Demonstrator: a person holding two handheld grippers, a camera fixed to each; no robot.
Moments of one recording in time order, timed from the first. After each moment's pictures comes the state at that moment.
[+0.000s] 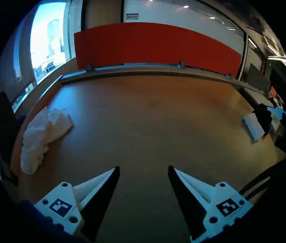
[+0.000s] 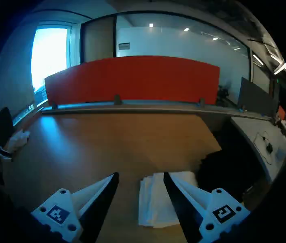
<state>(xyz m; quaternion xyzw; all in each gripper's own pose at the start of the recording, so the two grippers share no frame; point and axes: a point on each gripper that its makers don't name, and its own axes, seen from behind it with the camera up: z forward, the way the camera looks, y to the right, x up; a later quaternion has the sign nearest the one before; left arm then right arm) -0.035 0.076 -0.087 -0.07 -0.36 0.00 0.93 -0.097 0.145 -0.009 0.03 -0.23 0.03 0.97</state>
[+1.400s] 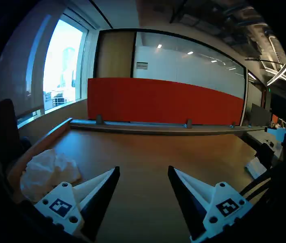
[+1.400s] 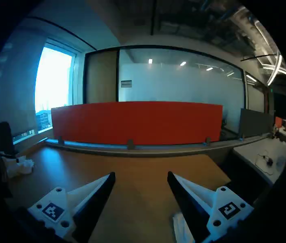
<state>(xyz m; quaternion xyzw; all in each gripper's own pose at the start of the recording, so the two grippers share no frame) 0.072 0.051 -0.009 -0.04 -0.13 -0.04 0.99 0.001 0.041 0.024 0.01 -0.07 0.02 1.00</state>
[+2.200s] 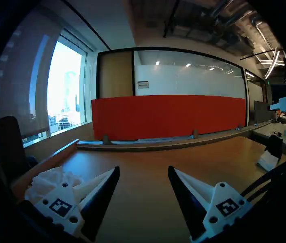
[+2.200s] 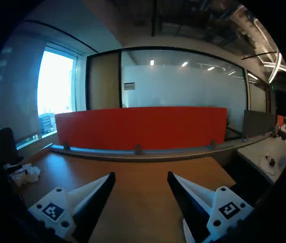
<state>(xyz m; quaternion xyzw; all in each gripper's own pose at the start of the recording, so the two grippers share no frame) 0.073 0.037 -0.001 -0.01 -0.04 0.01 1.00 0.036 0.010 0.023 0.02 -0.07 0.03 1.00</state>
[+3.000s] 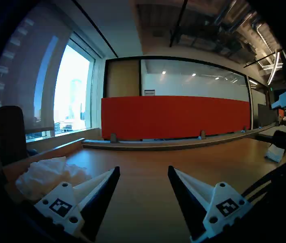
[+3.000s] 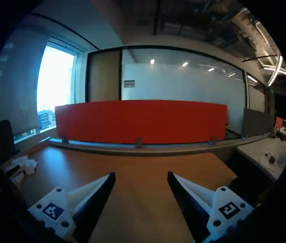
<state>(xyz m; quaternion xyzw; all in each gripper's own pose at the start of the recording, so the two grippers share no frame) 0.002 0.002 -0.003 0.01 0.01 -0.01 1.00 -0.015 -0.012 0.023 0.02 -0.07 0.02 1.00</state>
